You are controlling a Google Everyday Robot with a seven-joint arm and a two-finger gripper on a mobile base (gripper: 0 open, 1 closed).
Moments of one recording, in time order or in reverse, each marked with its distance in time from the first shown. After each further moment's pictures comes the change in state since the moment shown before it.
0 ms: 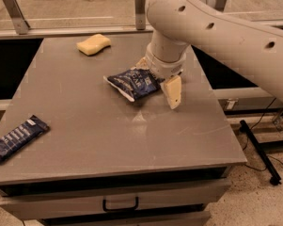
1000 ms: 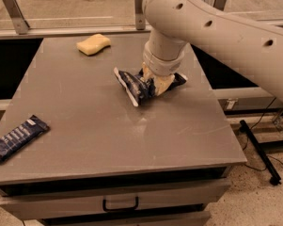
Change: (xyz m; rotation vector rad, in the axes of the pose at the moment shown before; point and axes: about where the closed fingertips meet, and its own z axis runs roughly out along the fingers) arm -0.002 -0.004 -0.004 0.001 0.004 -0.018
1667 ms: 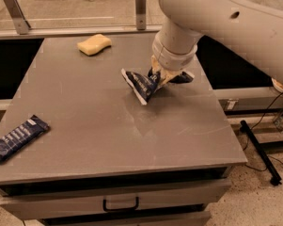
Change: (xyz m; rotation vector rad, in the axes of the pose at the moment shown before) arm 0.007 0.004 -0.037 0.075 0.017 0.014
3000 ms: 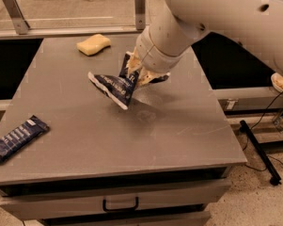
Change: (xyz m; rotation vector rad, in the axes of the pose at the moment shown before) arm -0.069 -0.020 -0.036 0.187 -0.207 -0.083
